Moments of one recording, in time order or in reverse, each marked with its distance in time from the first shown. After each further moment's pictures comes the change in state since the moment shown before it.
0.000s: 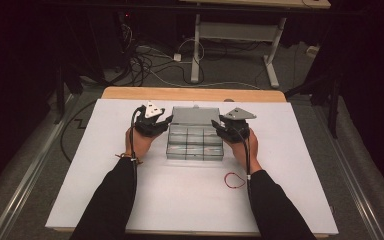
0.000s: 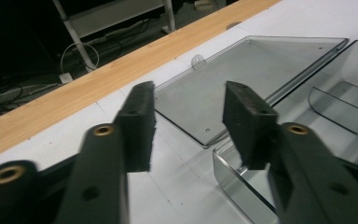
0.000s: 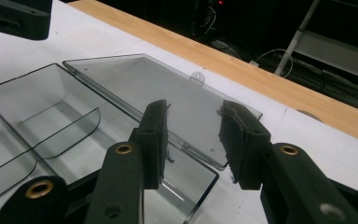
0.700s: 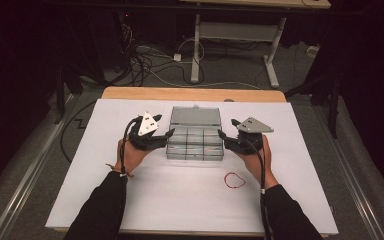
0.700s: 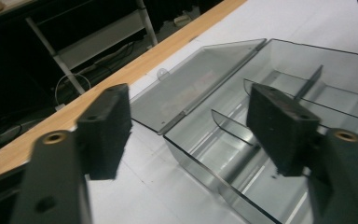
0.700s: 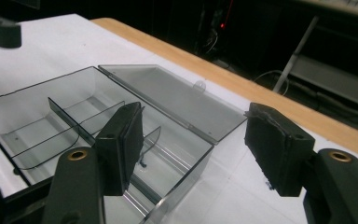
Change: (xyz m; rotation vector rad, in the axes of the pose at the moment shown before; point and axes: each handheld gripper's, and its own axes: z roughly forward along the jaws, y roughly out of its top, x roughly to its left) left arm -0.031 -0.007 -0.050 -0.078 -0.055 0.177; right arm 0.005 -0.011 -0.058 -0.088 0.010 -0.051
